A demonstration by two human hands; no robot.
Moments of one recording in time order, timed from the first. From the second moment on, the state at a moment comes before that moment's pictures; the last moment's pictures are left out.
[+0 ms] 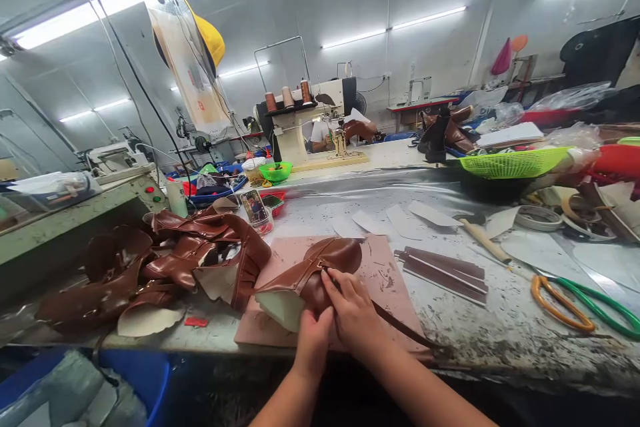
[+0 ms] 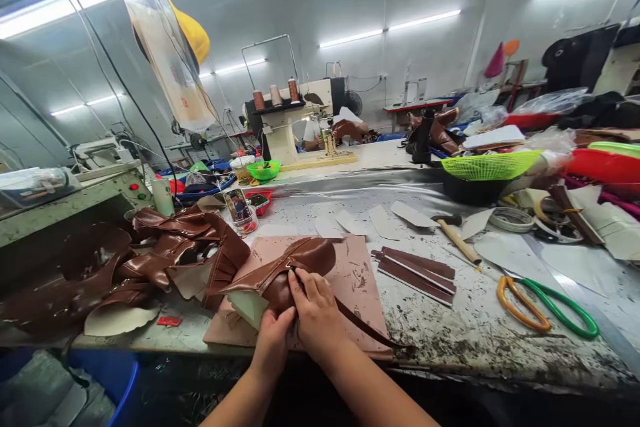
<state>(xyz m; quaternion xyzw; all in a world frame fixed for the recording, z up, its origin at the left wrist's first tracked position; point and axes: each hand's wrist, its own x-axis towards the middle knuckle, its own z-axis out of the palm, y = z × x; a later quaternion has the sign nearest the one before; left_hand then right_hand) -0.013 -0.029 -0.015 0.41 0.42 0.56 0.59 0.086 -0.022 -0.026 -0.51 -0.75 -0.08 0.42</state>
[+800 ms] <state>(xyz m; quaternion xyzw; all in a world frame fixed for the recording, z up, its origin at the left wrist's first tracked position) -0.031 -0.028 0.030 0.13 0.30 0.56 0.76 0.082 -0.038 -0.013 -0.43 -0.83 -0.03 0.36</state>
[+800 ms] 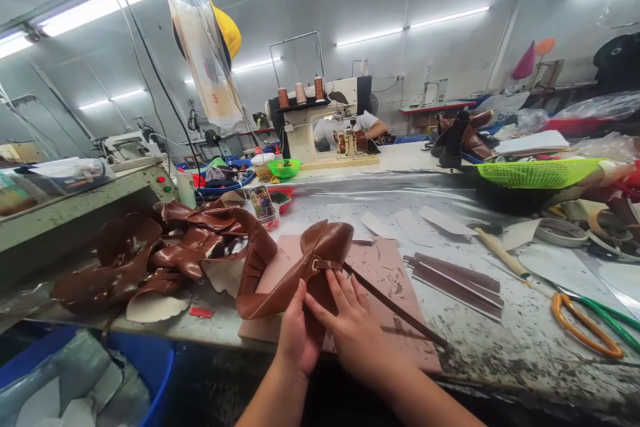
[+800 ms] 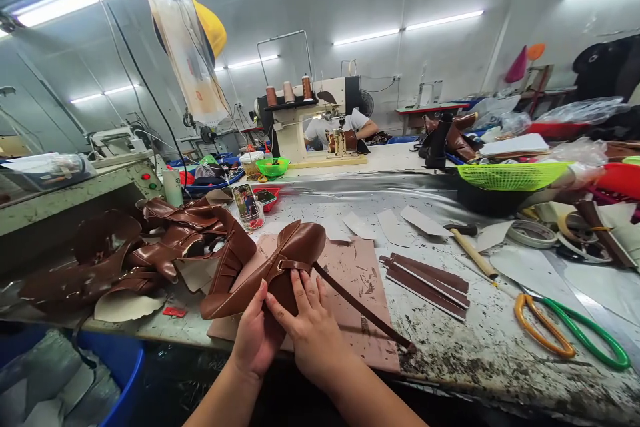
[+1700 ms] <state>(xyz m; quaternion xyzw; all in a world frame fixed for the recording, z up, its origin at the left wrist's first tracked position) -0.033 -0.038 0.042 0.12 0.25 0.52 0.80 0.087 -0.038 0.007 -0.35 -0.74 -0.06 0.57</state>
